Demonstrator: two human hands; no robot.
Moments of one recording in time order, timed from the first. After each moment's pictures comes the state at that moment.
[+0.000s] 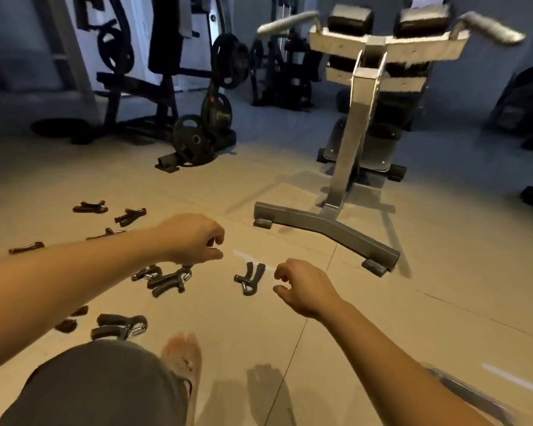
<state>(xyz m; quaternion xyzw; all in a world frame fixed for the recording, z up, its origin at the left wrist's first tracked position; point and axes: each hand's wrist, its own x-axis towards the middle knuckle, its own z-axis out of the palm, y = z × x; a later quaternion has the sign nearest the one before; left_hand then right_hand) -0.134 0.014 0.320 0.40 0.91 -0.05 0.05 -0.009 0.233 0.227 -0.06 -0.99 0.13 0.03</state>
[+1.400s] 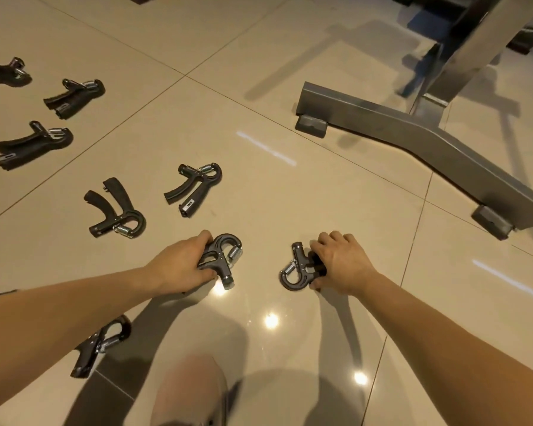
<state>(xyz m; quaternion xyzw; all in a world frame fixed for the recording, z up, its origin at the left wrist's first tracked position) -0.394 -0.015 -0.072 0.30 0.90 0.18 0.27 -0.273 0.308 -0.059 0.02 -0.97 -0.08 -0.21</state>
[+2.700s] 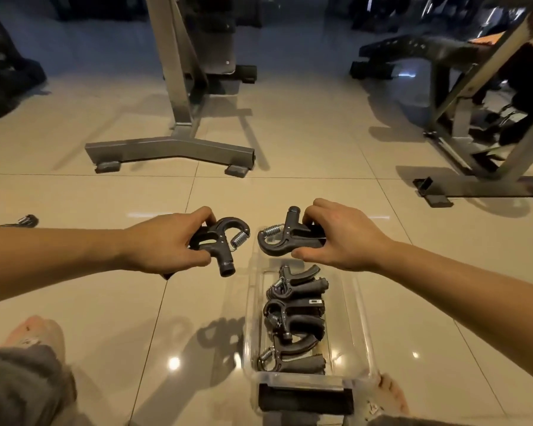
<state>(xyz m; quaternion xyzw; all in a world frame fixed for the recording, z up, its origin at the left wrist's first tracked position) 0.078 0.217 0.237 0.57 0.78 0.07 0.24 0.325 0.419 0.219 -0.20 -0.98 0.06 0.05</state>
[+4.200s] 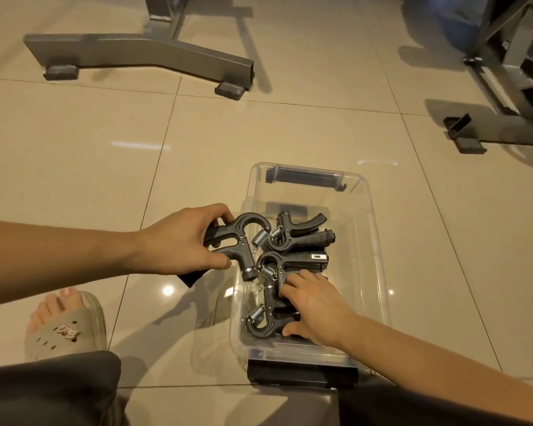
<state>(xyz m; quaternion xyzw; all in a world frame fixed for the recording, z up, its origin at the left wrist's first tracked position) 0.107 0.238 0.102 0.53 0.76 0.17 0.35 0.361 0.349 0.001 -0.14 -0.97 0.10 -0.18</state>
